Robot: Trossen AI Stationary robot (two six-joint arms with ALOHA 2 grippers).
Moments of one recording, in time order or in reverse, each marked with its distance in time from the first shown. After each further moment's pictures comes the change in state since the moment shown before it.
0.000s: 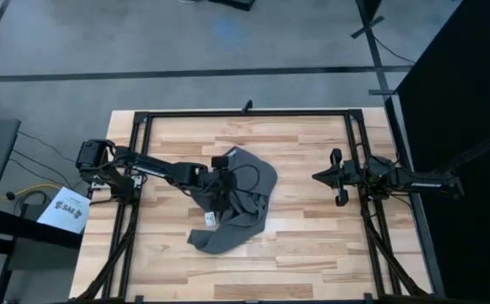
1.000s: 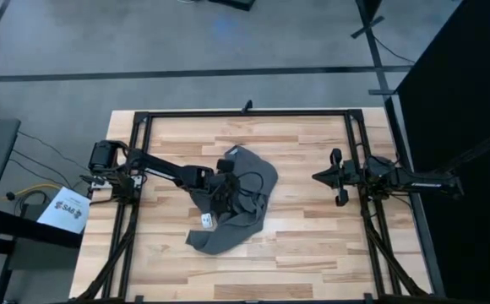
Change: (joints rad) left arm 0.015 0.116 0.008 0.070 -0.001 0.150; right arm 0.000 0.001 0.000 0.000 0.000 0.000
